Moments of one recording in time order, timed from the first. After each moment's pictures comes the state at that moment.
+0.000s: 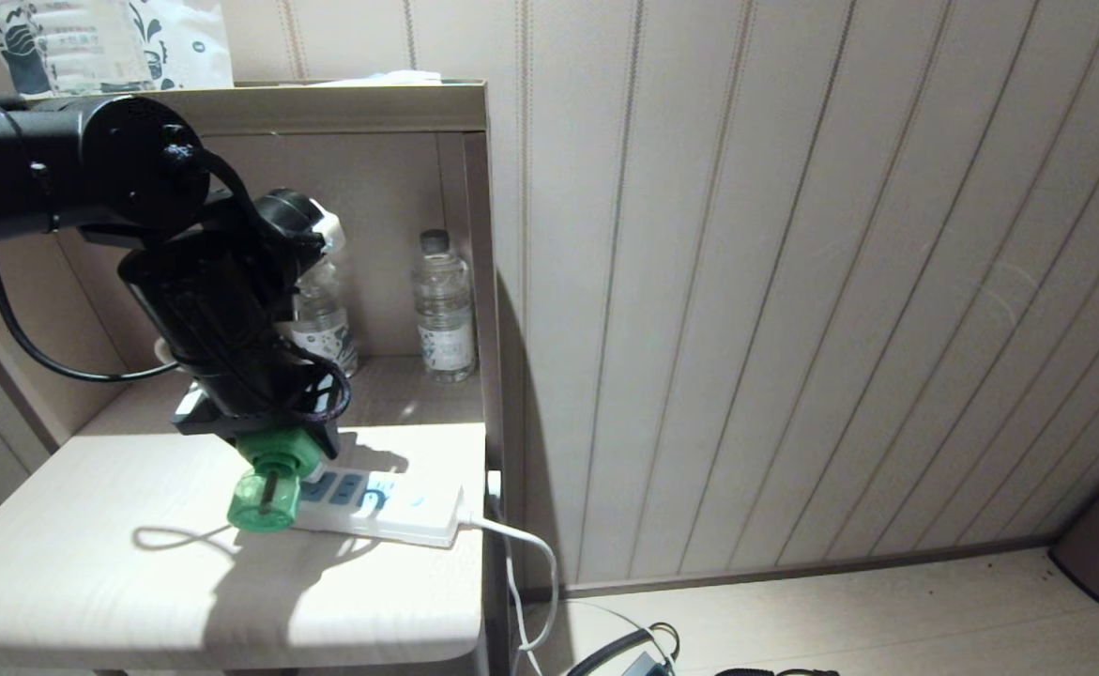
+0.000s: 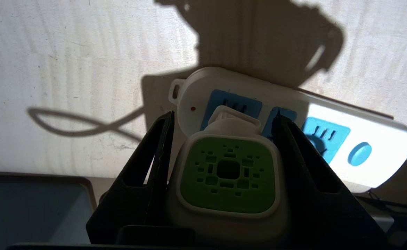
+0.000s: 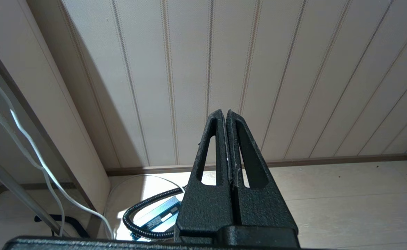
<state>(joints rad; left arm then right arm) -0.37 1.98 -1.89 1.25 0.10 -0.42 0.00 0.00 0.00 0.00 -0.02 0.01</state>
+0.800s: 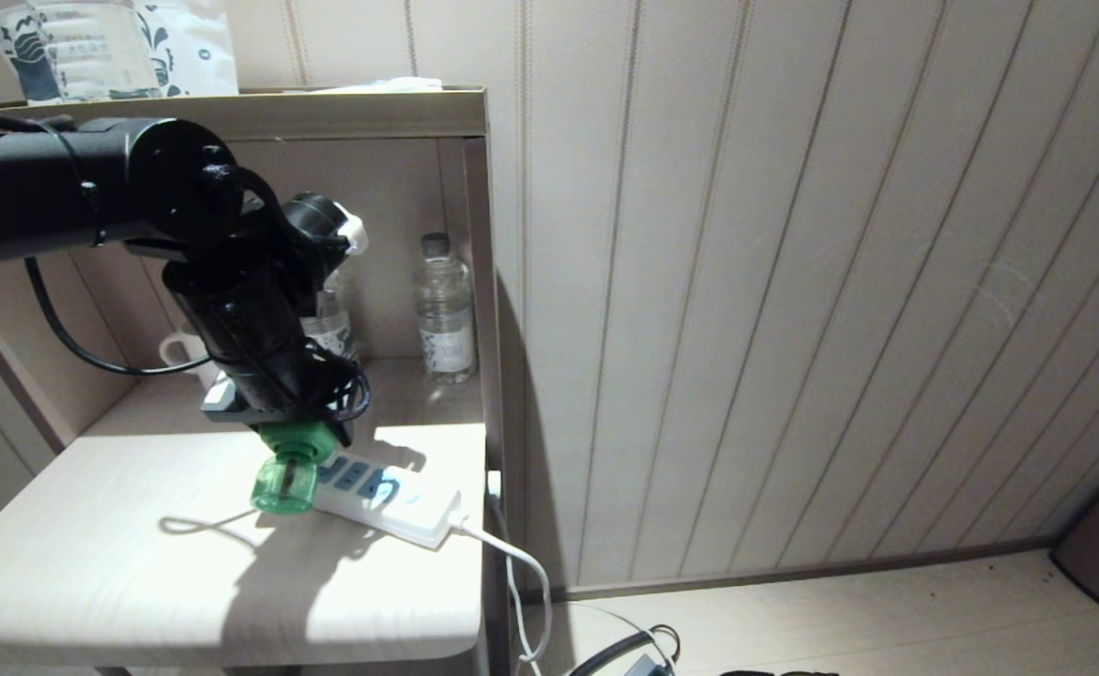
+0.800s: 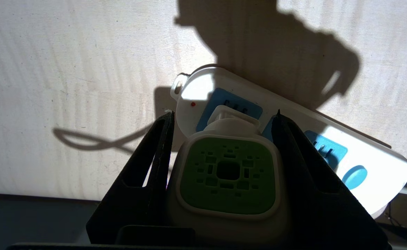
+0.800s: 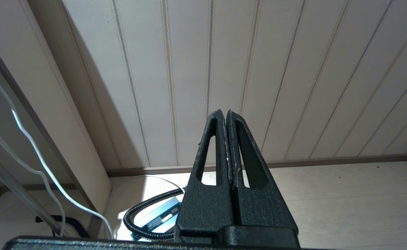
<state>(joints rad) -0.38 2.06 -1.90 1.17 0.18 -0.38 0.00 0.00 0.00 0.00 -0.02 0.01</state>
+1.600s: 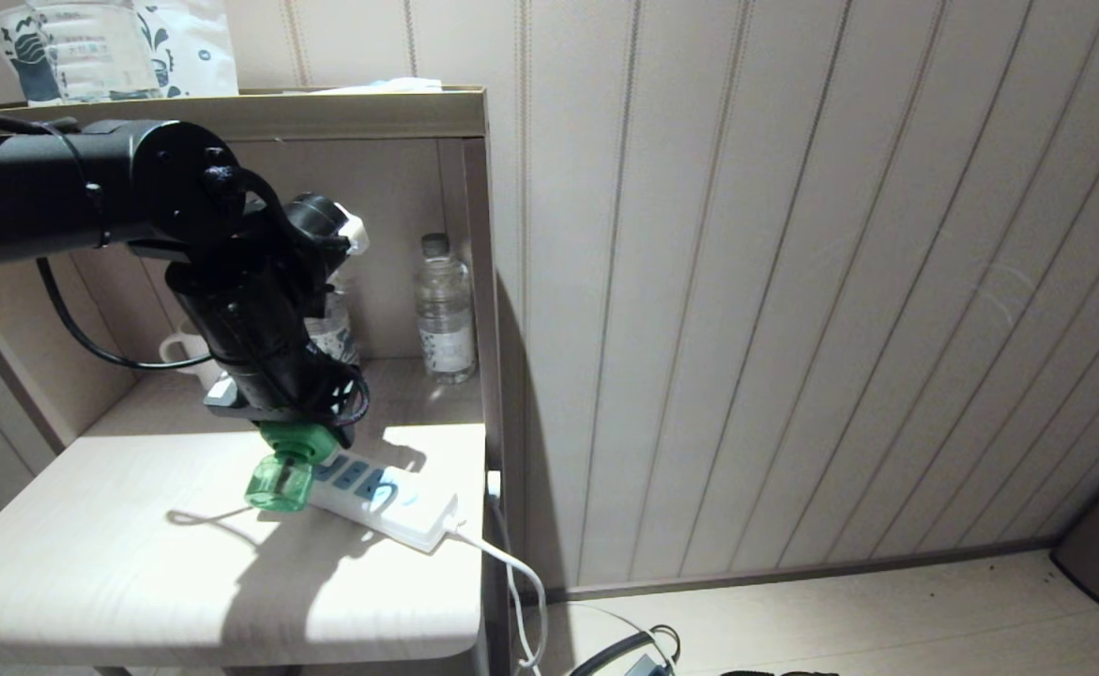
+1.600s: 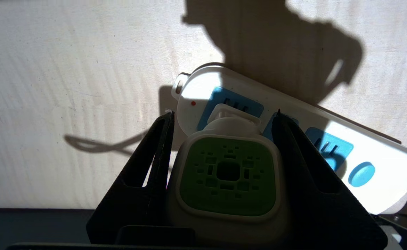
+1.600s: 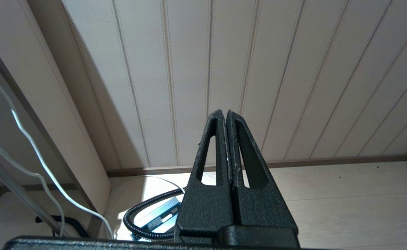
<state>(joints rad) -0.37 2.08 -1.90 1.17 0.18 -0.26 0.00 0.00 0.00 0.00 -0.02 0.01</state>
